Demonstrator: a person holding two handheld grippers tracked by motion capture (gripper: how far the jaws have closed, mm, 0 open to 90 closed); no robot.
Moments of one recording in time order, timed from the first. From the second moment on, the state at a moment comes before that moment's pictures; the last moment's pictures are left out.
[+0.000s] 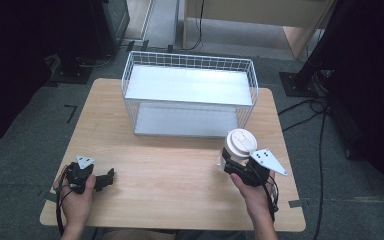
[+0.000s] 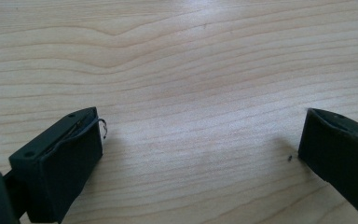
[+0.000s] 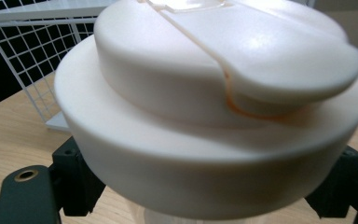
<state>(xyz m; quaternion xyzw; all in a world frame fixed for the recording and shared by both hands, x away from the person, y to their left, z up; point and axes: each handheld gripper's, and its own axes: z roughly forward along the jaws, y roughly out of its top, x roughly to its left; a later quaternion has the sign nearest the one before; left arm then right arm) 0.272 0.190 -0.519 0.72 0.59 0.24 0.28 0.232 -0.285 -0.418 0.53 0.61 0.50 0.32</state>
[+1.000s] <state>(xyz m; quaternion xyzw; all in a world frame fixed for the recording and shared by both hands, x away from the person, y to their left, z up) 0.272 0.190 -0.519 0.72 0.59 0.24 0.28 0.247 -0.258 -0.367 0.49 0.60 0.53 0.35</state>
